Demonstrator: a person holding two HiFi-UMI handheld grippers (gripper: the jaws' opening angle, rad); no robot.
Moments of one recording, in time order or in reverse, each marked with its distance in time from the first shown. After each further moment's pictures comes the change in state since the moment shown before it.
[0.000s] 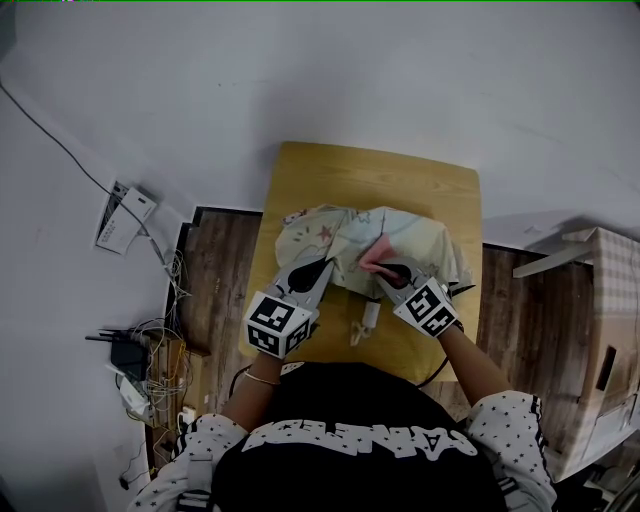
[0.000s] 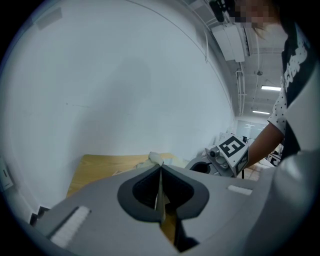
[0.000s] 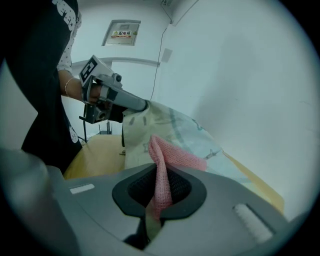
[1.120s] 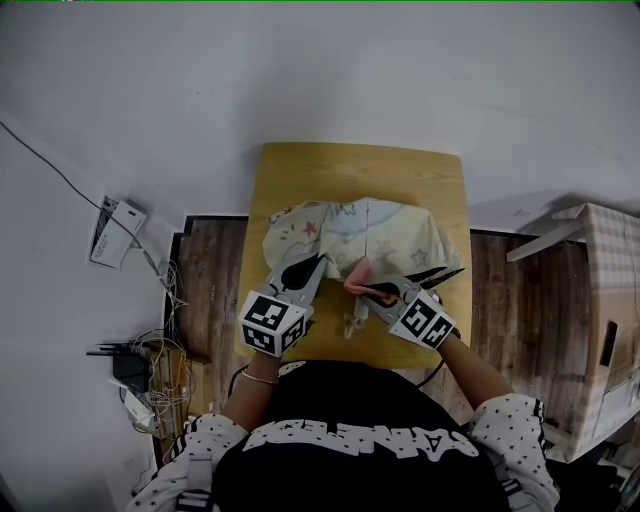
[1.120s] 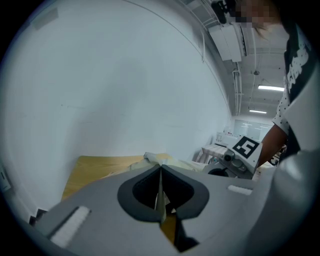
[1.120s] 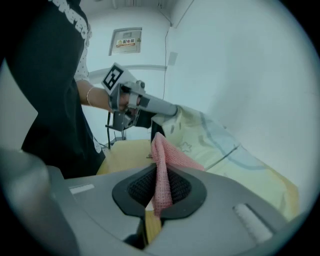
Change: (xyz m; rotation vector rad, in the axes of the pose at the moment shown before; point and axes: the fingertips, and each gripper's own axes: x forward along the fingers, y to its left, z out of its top) left arm 0.003 -0.015 0.002 0.016 0.000 -0.026; right arm -0.027 0.063 -0.001 0.044 -0.033 0.151
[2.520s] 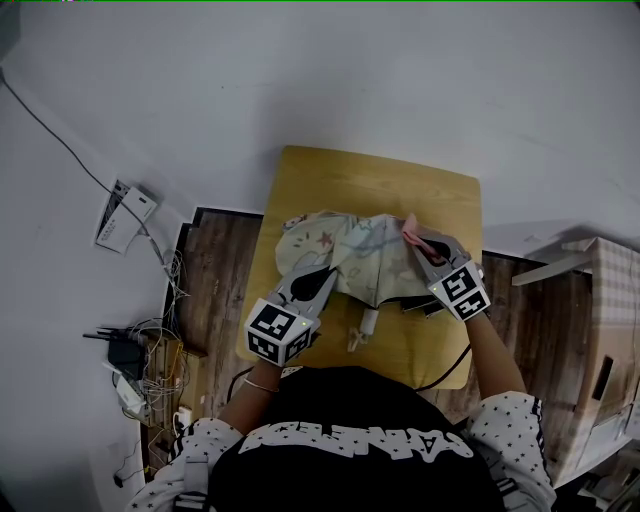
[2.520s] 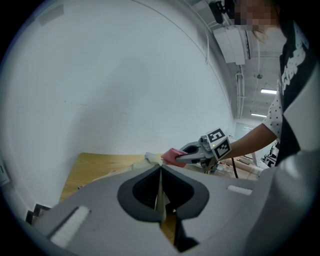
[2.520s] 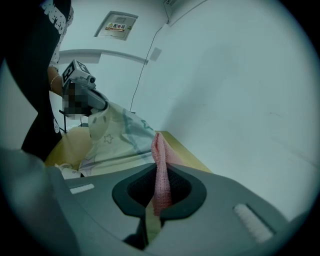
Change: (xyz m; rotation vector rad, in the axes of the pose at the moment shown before) left arm -0.001 0.007 -0.001 -0.040 -0.002 0.001; right arm -0.043 -0.163 0.002 -0.080 0.063 -0.357
